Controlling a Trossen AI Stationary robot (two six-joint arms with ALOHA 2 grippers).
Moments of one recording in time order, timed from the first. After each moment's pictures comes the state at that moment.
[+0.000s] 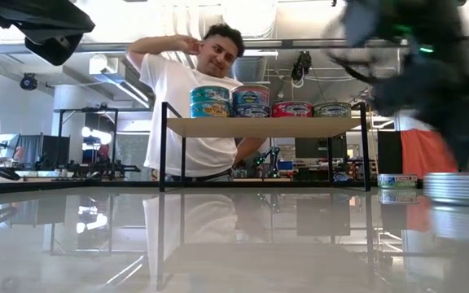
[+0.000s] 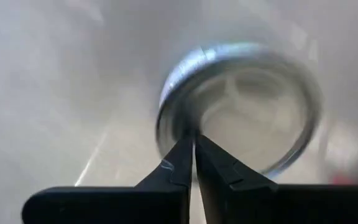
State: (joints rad) left arm -0.71 0.98 0.51 0.04 -0.67 -0.44; right arm 0.25 1.56 0.93 -0.96 -0.15 1.29
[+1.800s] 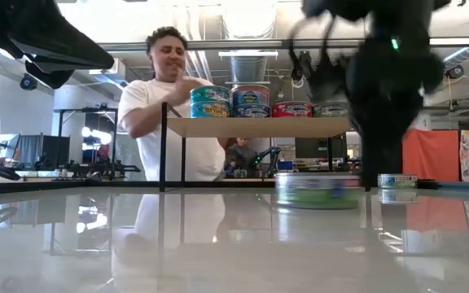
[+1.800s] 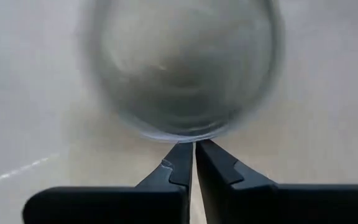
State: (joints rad) left arm -0.71 1.18 0.49 0.15 -0.83 -0.57; right arm 0.32 1.77 1.09 -0.65 0.08 0.73
